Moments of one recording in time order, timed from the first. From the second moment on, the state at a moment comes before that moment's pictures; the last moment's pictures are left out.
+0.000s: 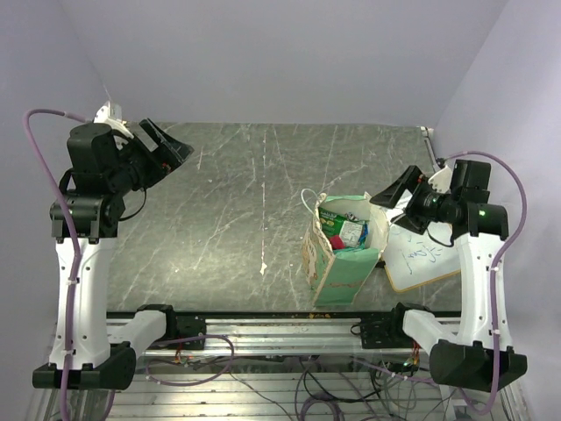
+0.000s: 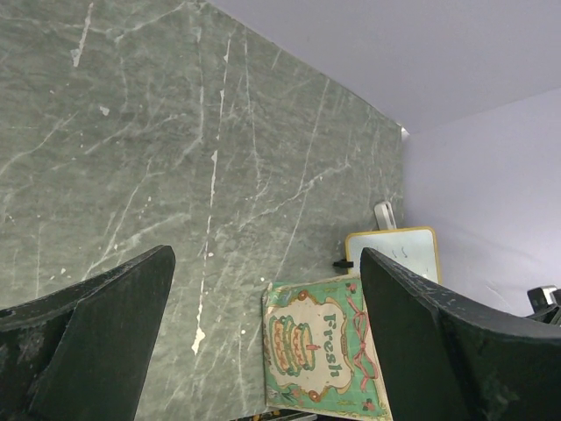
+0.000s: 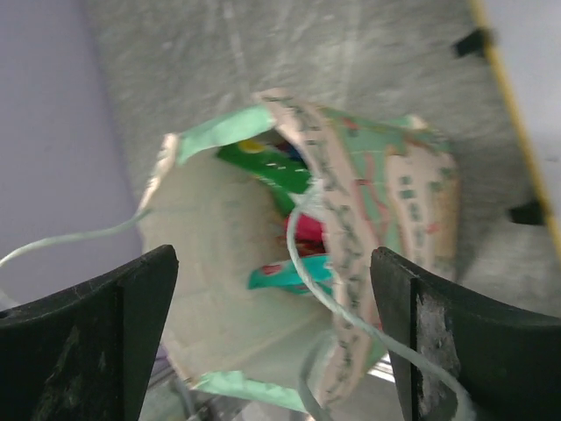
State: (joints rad) left arm -0.03 1.04 1.51 -0.86 0.23 -0.68; right arm -0.16 1.03 1.24 -1.08 -0.51 0.49
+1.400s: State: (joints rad) left arm -0.03 1.05 1.53 -0.82 0.31 -0.70; right arm -0.13 0.96 0.93 -0.24 -1.10 1.11
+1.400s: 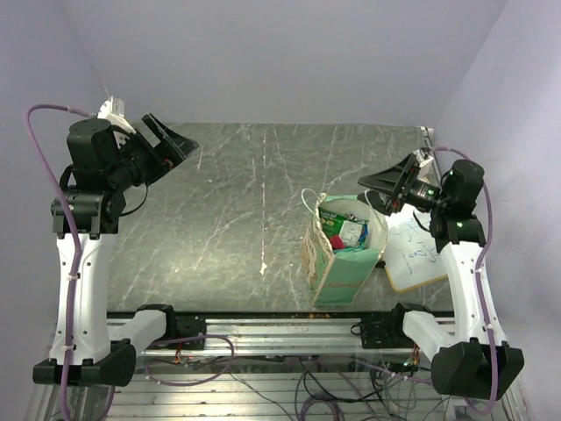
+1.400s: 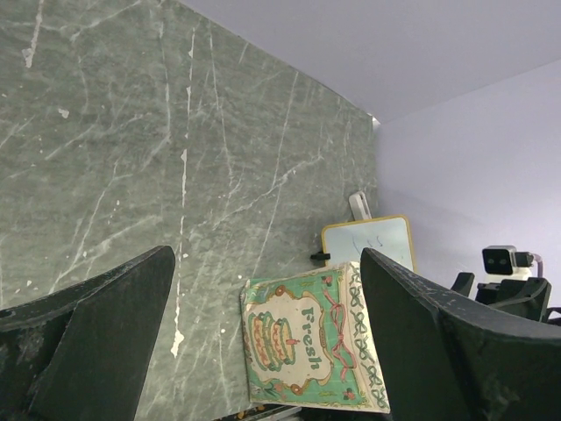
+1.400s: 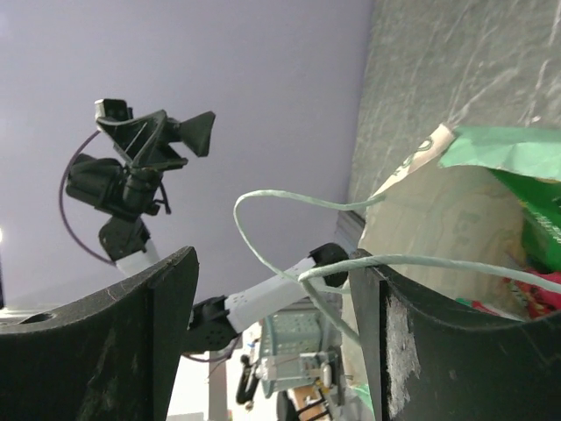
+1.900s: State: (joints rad) left arm -0.03 1.06 1.52 -0.81 0.32 -0.70; right arm 0.07 1.01 0.90 0.00 -1.05 1.29
